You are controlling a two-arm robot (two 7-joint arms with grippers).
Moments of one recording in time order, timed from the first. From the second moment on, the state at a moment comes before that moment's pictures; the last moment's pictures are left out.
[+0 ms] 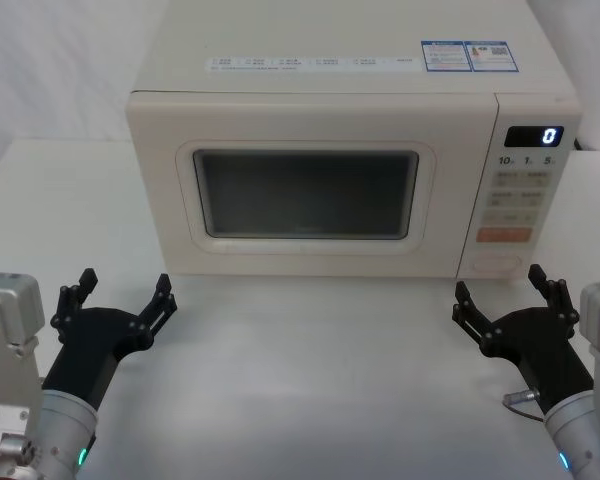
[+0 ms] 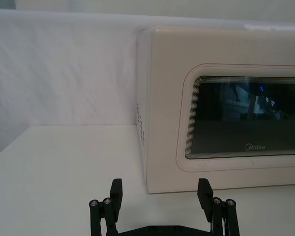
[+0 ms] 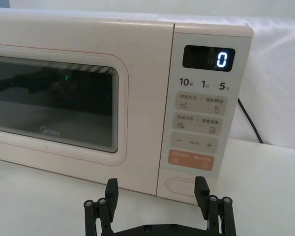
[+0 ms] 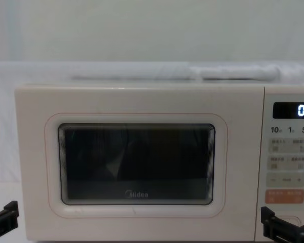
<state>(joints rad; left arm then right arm) 0.27 0.24 0.04 -1.85 -0.25 -0.02 -0.02 -0.17 0.19 -0.26 -1.77 0.07 -0.06 -0.03</state>
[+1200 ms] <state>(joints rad) 0.27 0.24 0.04 -1.85 -0.25 -0.02 -0.02 -0.17 0.19 -0.26 -1.77 0.07 -0.06 -0.03</state>
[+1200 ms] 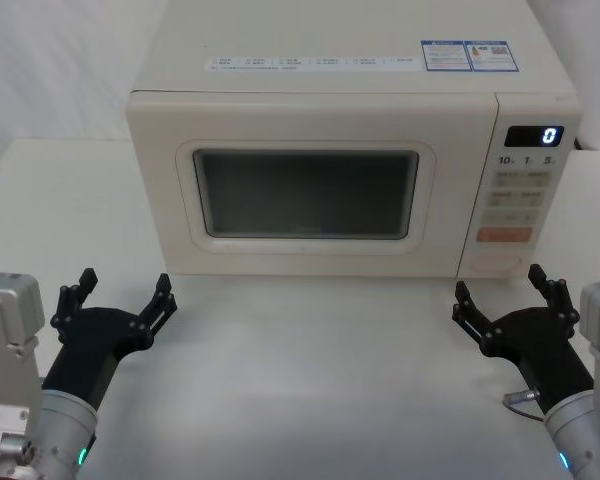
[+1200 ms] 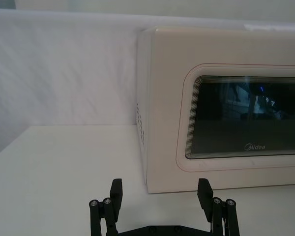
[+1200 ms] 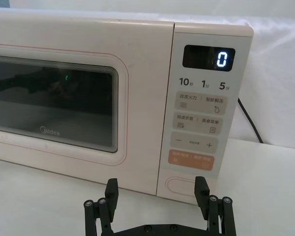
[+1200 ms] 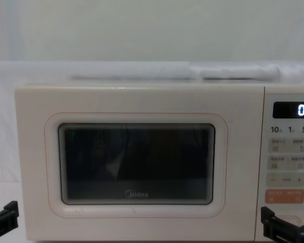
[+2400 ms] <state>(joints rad) 0.27 0.24 0.04 -1.85 -0.25 -0.02 -0.02 -0.17 0.19 -0.26 -1.77 0.07 -0.06 -0.03</state>
